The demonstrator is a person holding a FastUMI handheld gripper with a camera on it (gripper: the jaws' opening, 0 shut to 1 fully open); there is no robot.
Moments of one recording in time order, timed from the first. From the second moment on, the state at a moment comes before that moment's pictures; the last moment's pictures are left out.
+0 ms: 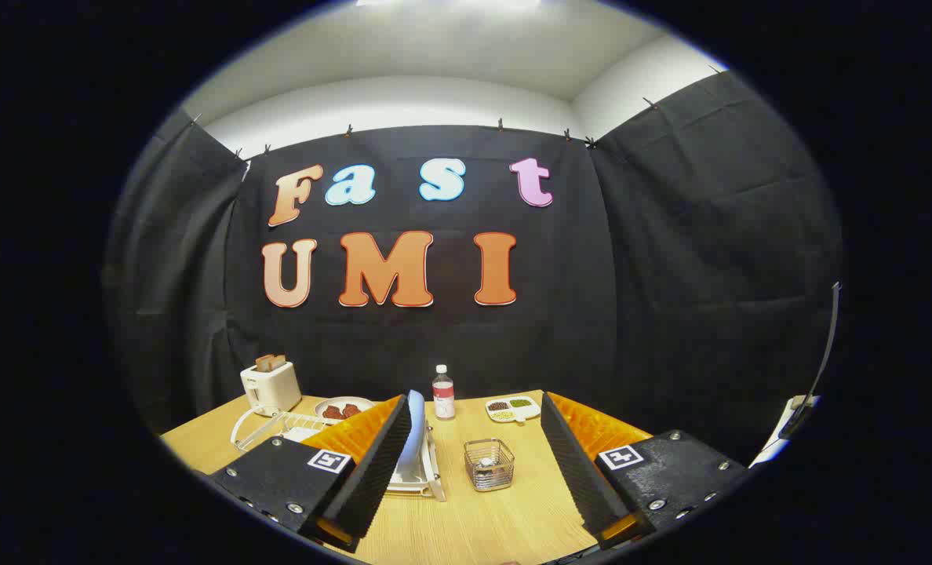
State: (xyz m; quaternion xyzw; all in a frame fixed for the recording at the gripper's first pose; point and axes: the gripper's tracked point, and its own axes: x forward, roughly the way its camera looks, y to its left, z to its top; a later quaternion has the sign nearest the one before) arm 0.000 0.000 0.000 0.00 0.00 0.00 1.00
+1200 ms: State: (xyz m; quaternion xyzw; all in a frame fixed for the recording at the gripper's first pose) arm 0.068 0.081 -0.007 -0.01 0.05 0.07 1.00
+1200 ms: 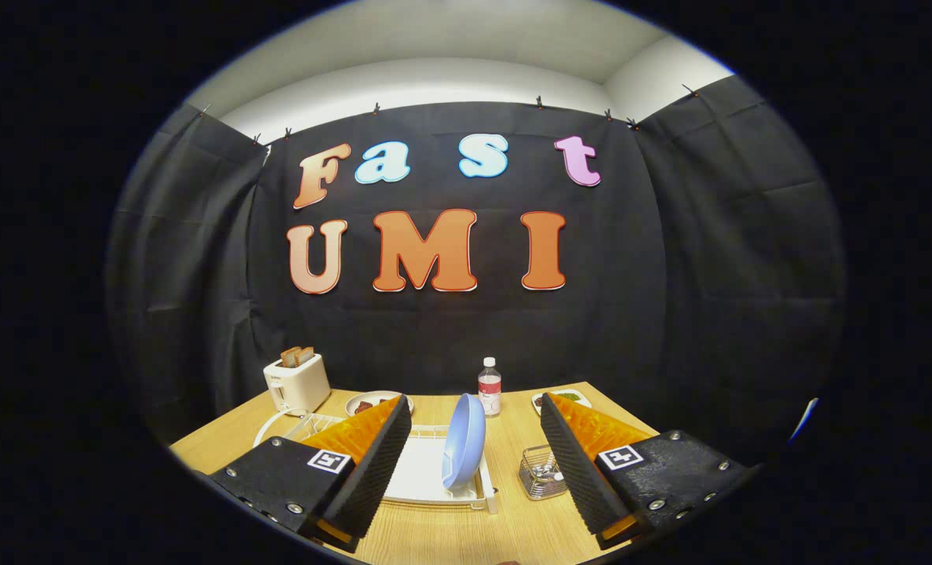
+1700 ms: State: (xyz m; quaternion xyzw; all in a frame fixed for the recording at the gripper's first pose) arm 0.176 0.099 -0.088 -0.04 0.15 0.08 0.98
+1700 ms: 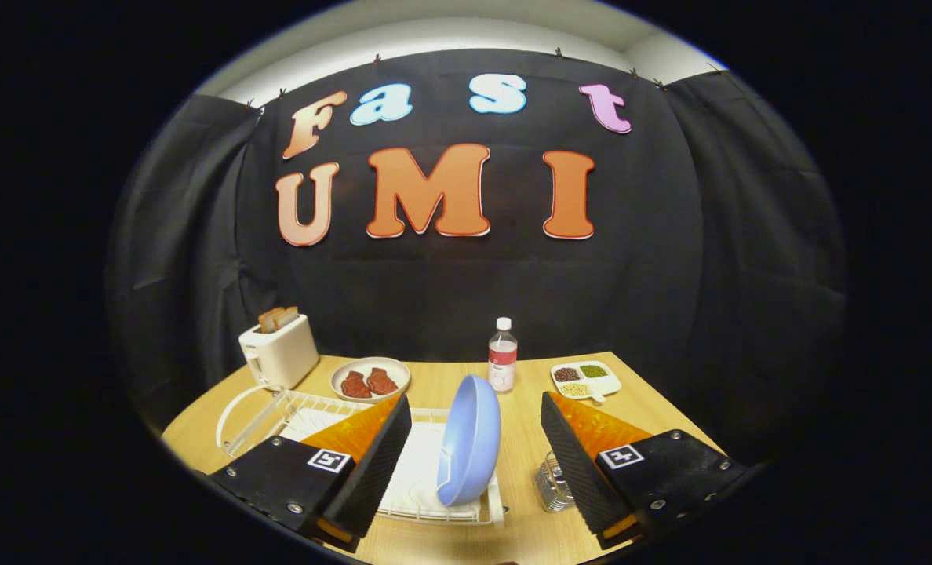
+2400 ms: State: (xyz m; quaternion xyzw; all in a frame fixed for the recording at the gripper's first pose) arm 0.218 0.110 -0.193 -0.05 0.32 0.09 0.94
